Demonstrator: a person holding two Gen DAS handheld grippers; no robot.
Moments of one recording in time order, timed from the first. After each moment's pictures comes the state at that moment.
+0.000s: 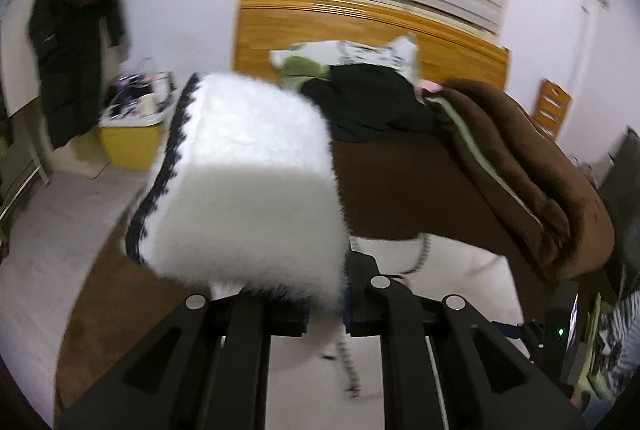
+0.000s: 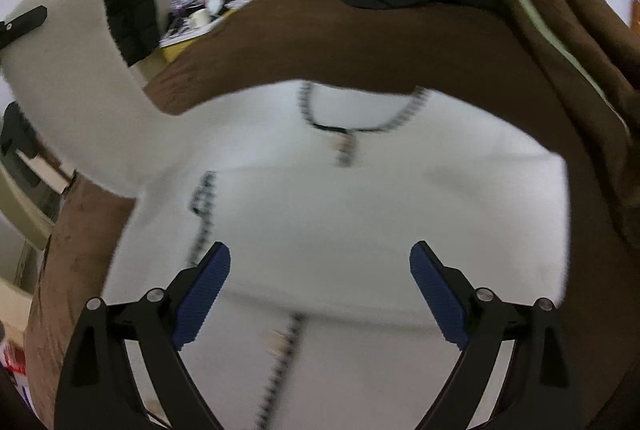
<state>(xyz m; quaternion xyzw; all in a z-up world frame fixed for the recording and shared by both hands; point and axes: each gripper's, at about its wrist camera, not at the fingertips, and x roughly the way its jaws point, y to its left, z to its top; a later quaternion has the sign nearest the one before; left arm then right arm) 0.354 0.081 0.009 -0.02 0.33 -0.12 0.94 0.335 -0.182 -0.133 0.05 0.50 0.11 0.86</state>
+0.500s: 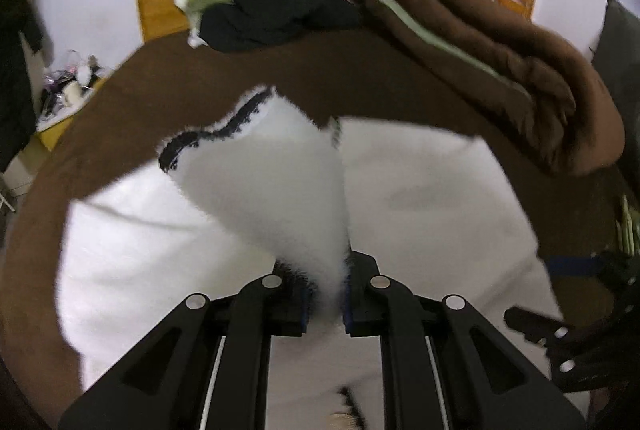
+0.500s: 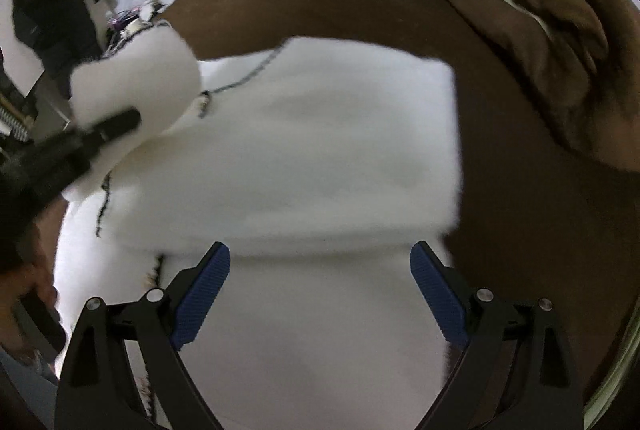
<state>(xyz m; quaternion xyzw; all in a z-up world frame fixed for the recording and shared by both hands) 0.354 -0.095 -0.145 0.07 0.43 -0.19 0.88 0.294 -0.292 -0.174 0.09 0.53 0.02 0.84</state>
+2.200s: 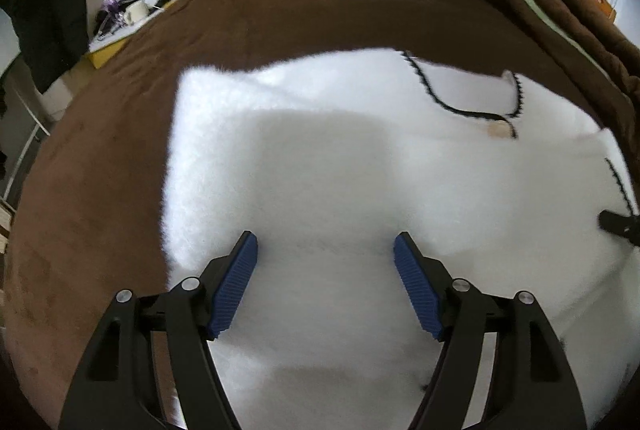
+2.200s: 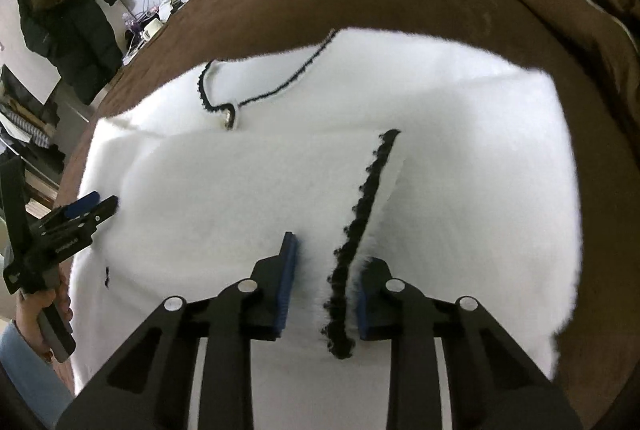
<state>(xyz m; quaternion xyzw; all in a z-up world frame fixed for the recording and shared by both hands) 0.409 0.069 -0.214 0.04 0.49 -0.05 0.87 0.373 -0.245 -0.206 0.11 0.53 0.08 0.83</state>
